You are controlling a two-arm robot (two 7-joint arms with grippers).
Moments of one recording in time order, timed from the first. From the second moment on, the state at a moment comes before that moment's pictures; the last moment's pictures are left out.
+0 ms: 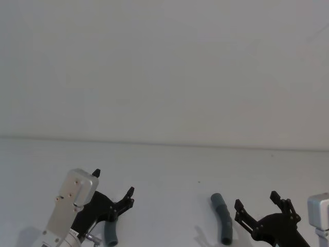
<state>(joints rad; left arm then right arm) -0.24 0.38 0.45 -1.63 -0.20 0.01 -0.01 -0.01 0.34 -0.23 -1.77 0.29 0.03 0.07</state>
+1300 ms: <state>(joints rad) -0.24 0.38 0.45 -1.63 -0.20 0.01 -0.01 -0.01 0.34 -0.23 -1.77 0.29 0.03 0.07</state>
